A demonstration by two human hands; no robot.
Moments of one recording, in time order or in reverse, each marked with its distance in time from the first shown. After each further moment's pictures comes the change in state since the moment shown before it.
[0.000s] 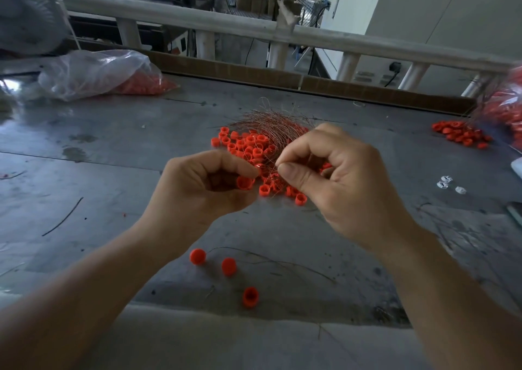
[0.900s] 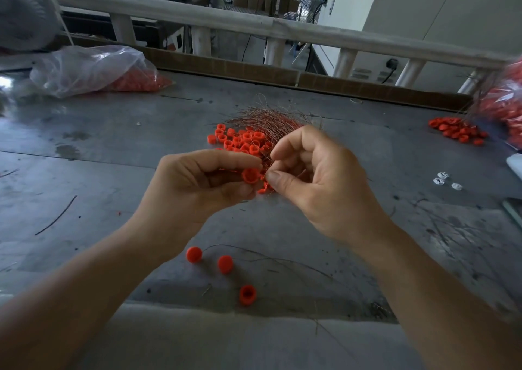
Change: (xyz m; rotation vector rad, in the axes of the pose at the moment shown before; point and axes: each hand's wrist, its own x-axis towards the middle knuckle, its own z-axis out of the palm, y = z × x) left_hand -0.001 -0.001 -0.001 -0.081 -0.036 0.024; right_hand -0.001 0.003 0.013 0.148 -0.050 0.168
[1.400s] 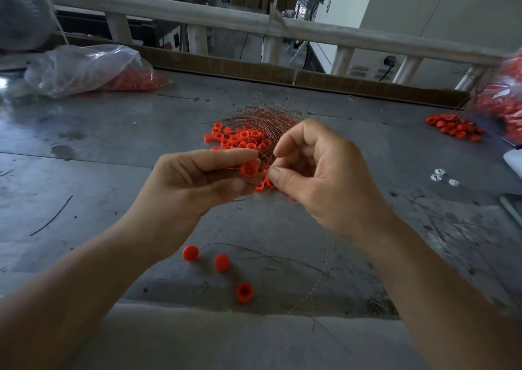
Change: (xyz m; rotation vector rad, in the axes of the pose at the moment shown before) left_hand 0.000 -0.001 -0.005 -0.141 -0.061 -0.074; right_hand 0.001 -0.001 -0.005 0.020 -0.004 0.016
